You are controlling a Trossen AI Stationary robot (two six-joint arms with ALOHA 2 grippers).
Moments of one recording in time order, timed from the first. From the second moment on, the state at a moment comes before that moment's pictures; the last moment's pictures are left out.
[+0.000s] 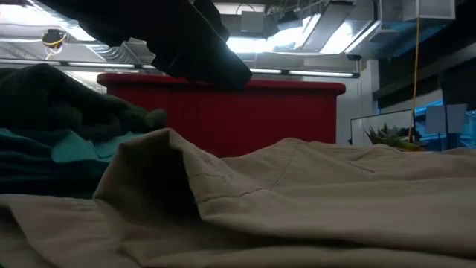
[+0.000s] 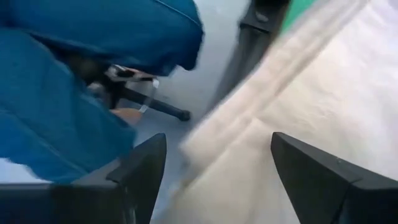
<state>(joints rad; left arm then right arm) -0.54 1.88 1.09 0.13 -0.14 -0.16 0.94 2.03 1.27 -0.21 0.28 0.47</state>
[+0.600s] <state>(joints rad) -0.54 1.88 1.09 0.13 -0.14 -0.15 0.94 2.06 1.27 -0.26 0.29 0.47</state>
